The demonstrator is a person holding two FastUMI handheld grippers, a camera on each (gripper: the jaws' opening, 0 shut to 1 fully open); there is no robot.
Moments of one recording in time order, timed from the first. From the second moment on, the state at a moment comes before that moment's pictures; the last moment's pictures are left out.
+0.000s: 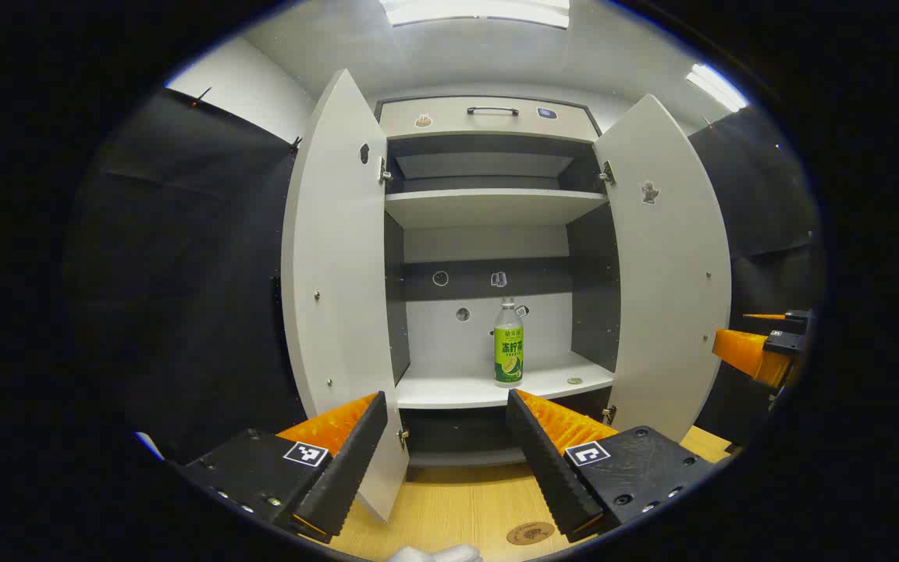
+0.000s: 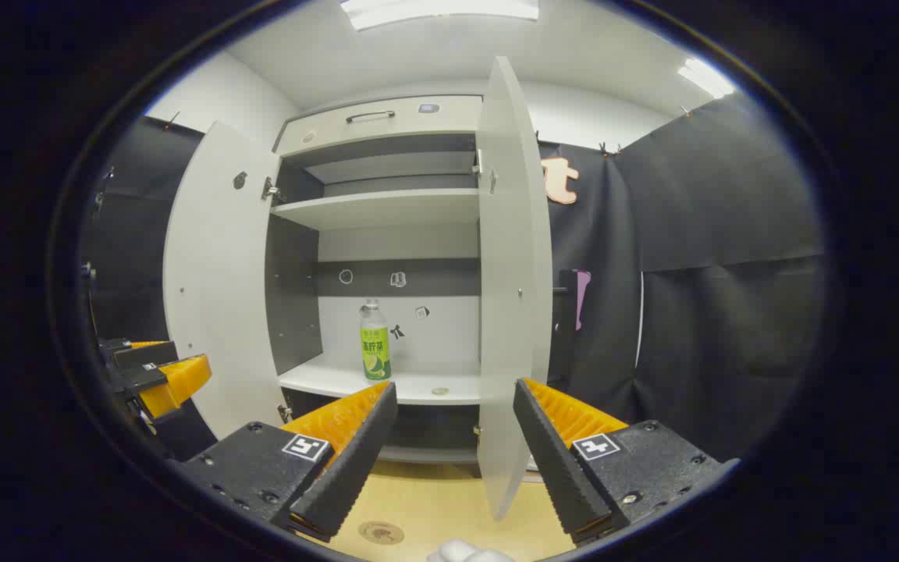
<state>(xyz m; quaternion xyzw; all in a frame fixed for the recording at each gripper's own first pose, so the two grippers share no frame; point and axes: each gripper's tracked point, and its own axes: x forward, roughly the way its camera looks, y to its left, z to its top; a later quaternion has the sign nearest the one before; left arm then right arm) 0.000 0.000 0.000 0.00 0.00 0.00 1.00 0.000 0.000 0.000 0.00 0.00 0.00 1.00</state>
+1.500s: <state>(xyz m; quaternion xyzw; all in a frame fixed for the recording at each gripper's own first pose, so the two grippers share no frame) 0.281 -0.099 0.007 -0.03 -0.03 -0.04 1.00 0.016 0.018 0.015 -0.01 0.03 0.00 1.00</state>
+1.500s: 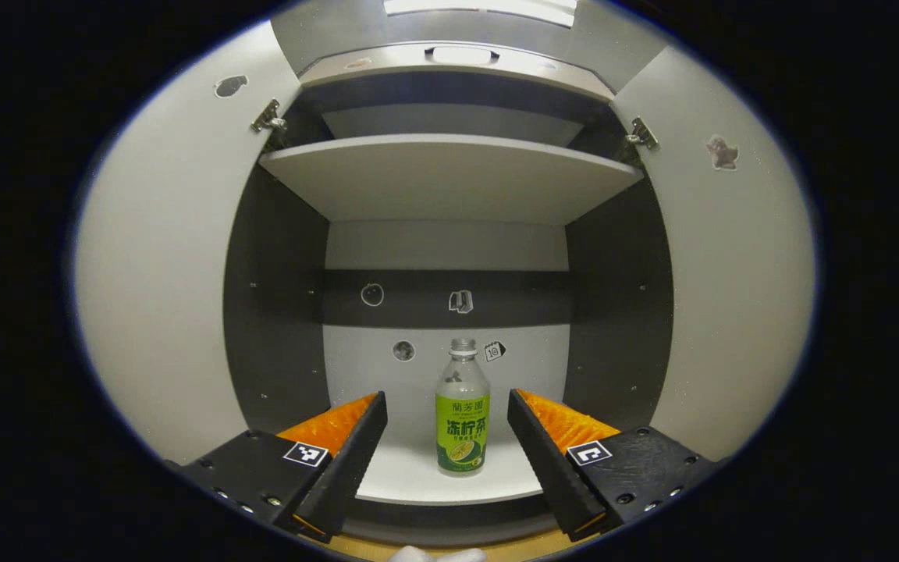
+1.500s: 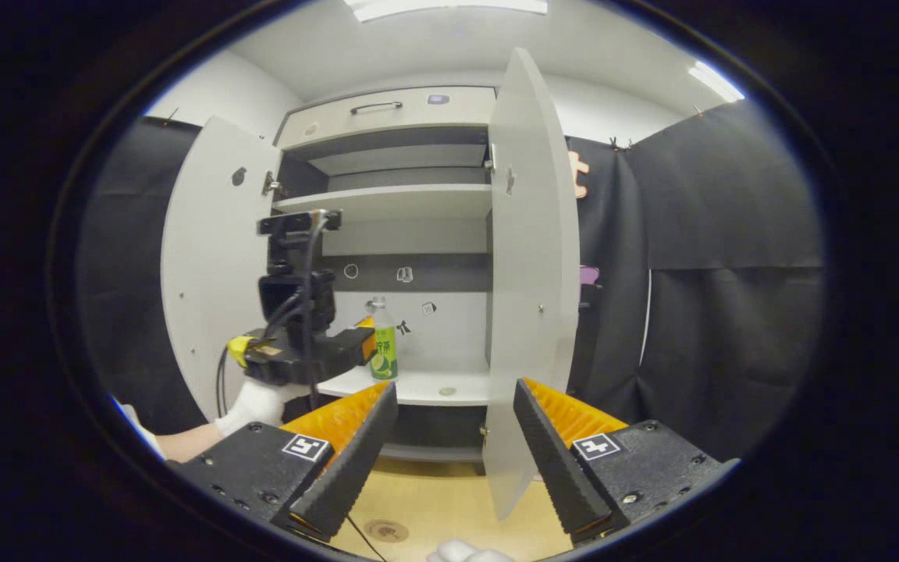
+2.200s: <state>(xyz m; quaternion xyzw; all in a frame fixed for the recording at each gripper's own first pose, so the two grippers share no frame) 0.368 -0.116 -0.045 -0.01 0.01 -0.01 1.00 0.025 -0.003 0.001 -0.01 0.05 -0.02 1.00</state>
